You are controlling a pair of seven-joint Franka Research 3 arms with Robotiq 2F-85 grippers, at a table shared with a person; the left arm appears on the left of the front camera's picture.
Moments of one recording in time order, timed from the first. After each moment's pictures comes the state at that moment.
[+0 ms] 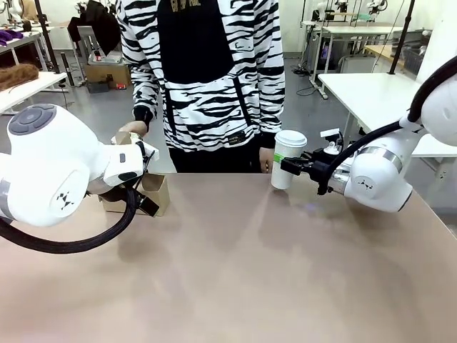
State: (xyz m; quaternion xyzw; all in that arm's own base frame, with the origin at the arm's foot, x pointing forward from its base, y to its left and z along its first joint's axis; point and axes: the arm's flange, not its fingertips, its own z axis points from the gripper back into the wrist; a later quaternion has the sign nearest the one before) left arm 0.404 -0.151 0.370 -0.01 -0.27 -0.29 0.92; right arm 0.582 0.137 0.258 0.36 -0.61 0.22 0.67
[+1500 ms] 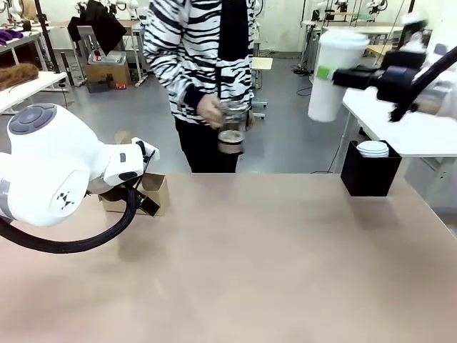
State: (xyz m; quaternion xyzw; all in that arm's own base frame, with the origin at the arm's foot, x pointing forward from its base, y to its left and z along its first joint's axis) left arm 0.404 -0.152 0.371 -0.01 -0.27 -0.29 0.92; right arm 0.458 0.078 0.541 0.38 -0.61 0.27 0.64
